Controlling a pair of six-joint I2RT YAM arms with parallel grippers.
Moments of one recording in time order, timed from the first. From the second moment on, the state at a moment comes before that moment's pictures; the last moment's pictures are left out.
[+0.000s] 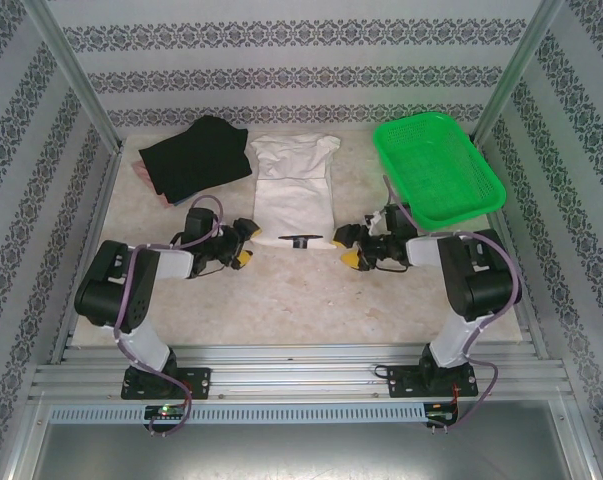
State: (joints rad) left arm -0.19 1.71 0.66 0.38 0.60 -1.28; right arm 0.19 1.78 0.74 0.16 -0.89 0.93
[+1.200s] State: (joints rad) left arm -0.72 0.55 0.23 -0.29 0.25 -1.44; right arm 0.43 0.75 0.30 -0.43 -0.75 1.13
